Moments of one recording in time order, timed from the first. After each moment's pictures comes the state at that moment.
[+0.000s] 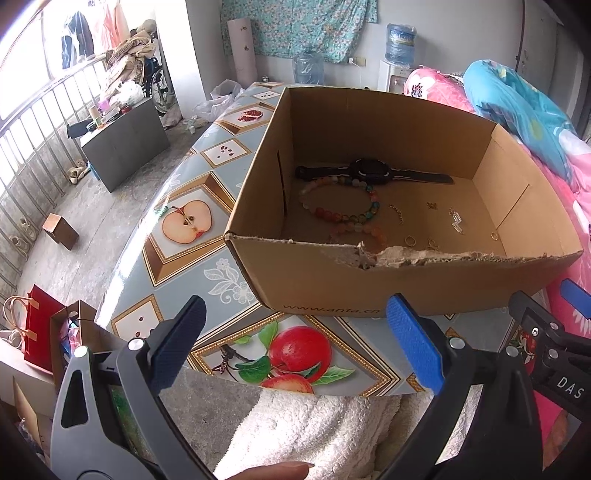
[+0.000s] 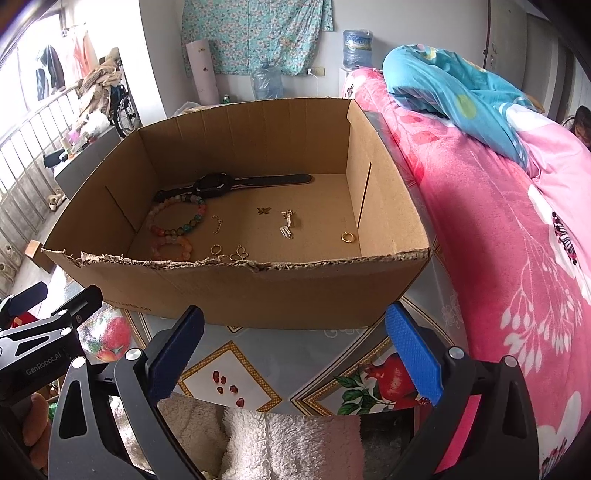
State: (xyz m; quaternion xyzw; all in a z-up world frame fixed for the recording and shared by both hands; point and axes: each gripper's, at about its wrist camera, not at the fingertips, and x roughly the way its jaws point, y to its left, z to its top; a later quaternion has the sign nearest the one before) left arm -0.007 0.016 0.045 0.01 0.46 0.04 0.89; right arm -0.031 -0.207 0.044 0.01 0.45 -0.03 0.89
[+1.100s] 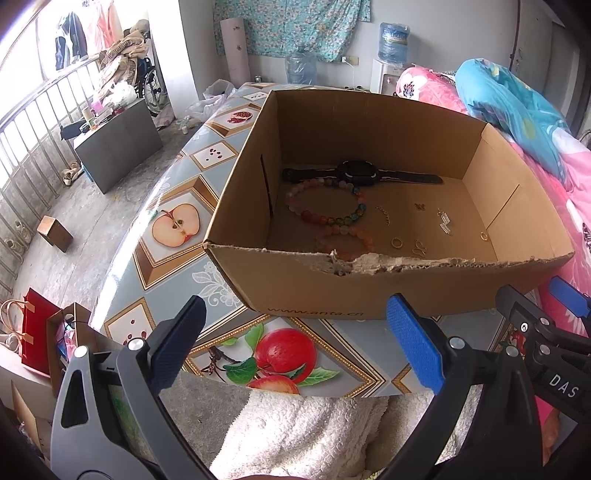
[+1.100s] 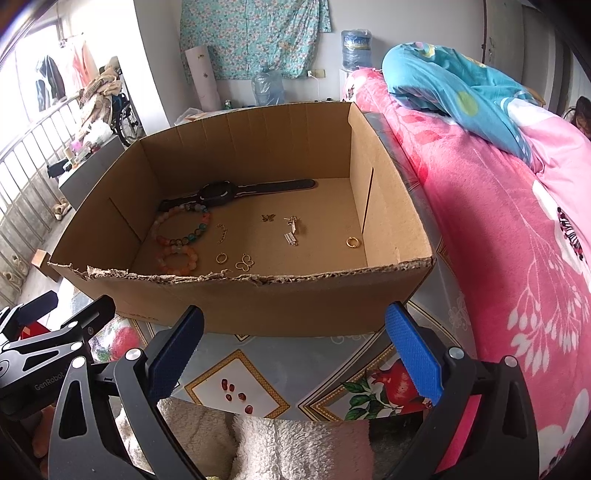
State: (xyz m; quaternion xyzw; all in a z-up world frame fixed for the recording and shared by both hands) left arm -0.003 0.007 0.051 0.01 0.46 0.03 0.89; right arm -0.027 -0.209 0.047 0.03 0.45 -0.02 0.89
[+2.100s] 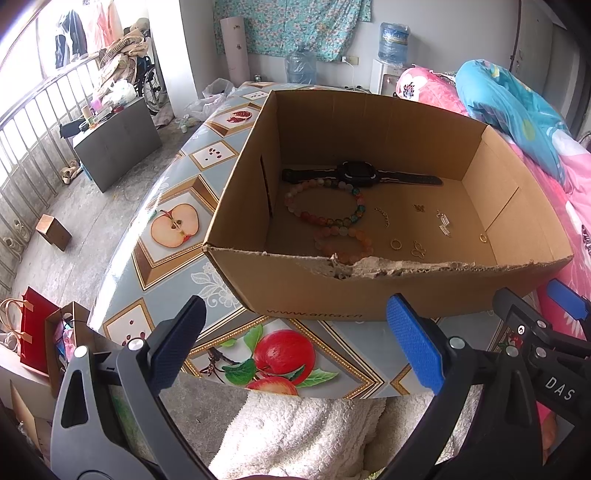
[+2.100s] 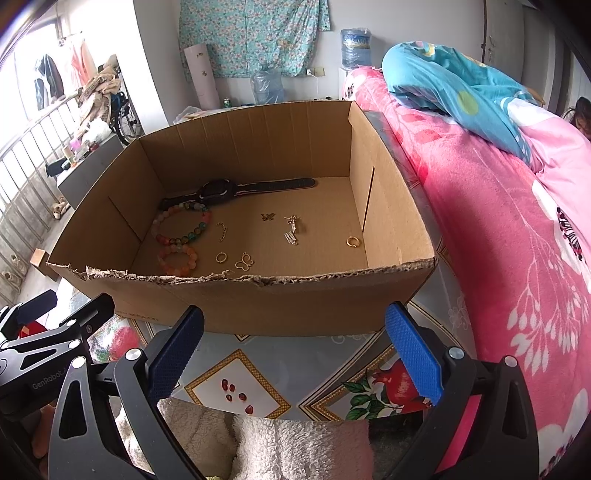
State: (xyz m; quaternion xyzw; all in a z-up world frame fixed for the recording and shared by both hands) left arm -0.001 0.006 0.050 0.01 0.46 0.02 0.89; right arm -0.026 -0.209 0.046 0.03 0.45 -0.02 0.89
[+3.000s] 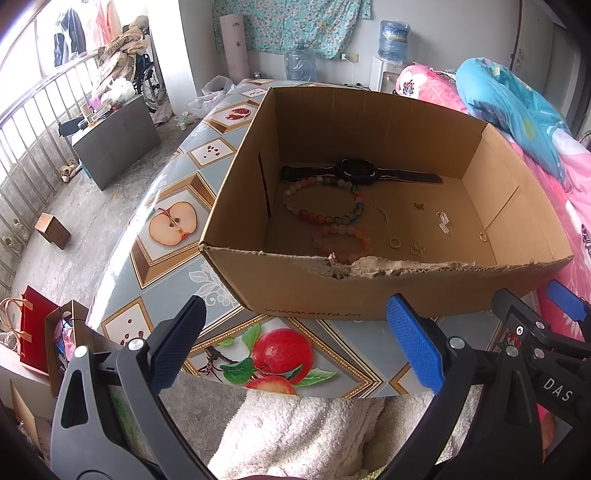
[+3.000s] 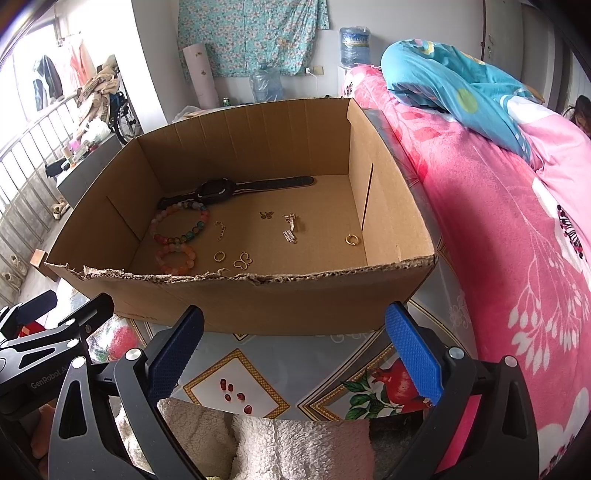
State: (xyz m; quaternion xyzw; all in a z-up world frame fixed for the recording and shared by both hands) left arm 0.002 0.007 0.048 0.00 0.47 0.02 0.88; right arm -0.027 -0.209 0.044 0.03 0.45 -0.02 0.89
